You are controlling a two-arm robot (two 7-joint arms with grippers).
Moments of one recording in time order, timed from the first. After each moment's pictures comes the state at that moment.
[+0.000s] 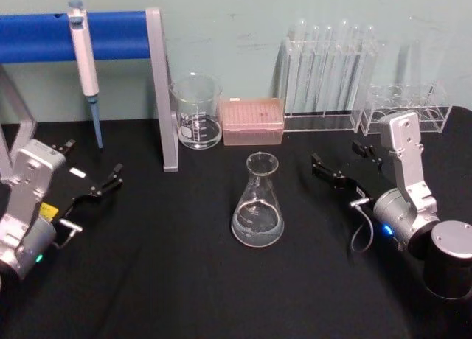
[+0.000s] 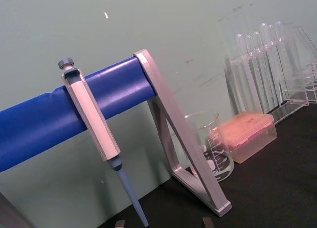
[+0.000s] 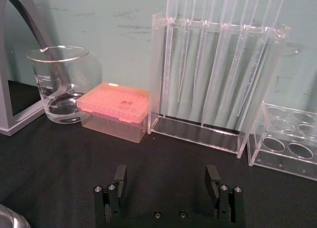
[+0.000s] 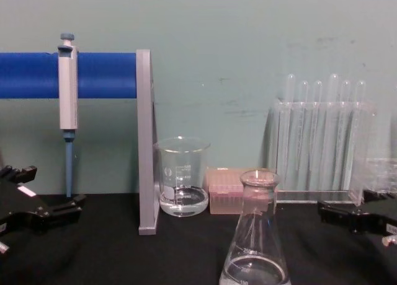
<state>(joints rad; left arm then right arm) -0.20 0.60 0.45 -1.41 -0.25 -0.12 0.03 0.33 0.29 -0.34 -1.18 0.27 -0.01 0.13</state>
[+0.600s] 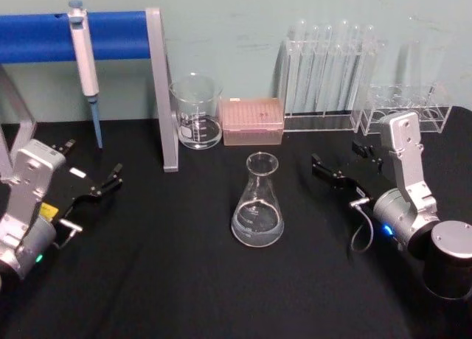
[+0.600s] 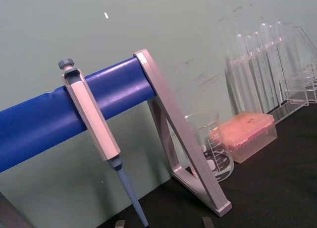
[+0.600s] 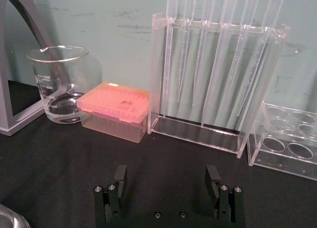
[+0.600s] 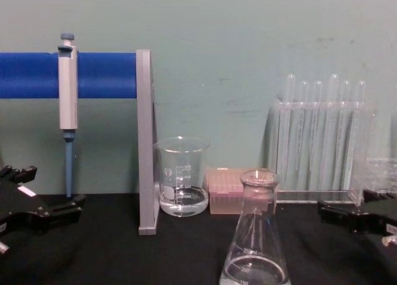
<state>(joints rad) -0.20 0.60 0.45 -1.41 -0.25 -0.12 0.03 0.33 0.29 -0.34 -1.18 0.27 -0.01 0.13</state>
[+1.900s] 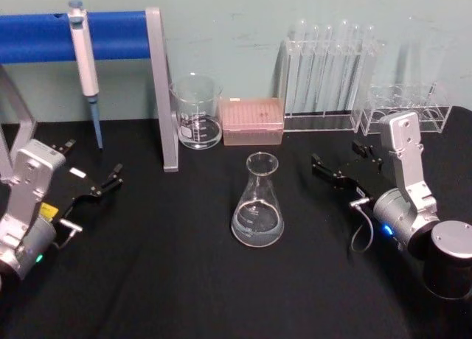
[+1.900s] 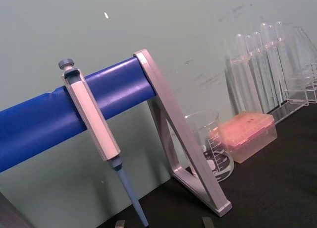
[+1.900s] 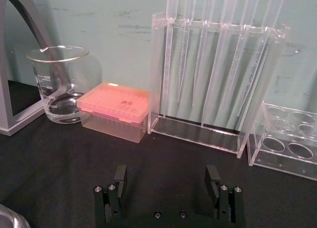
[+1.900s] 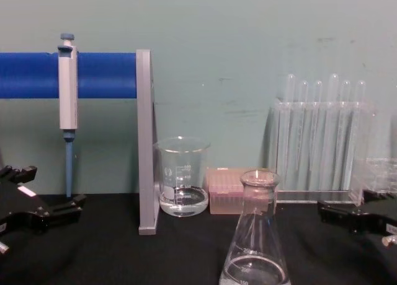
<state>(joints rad) -0.20 0.60 0.45 -1.41 -0.25 -0.12 0.03 0.33 0.29 -0.34 -1.18 0.27 -0.01 0.13</state>
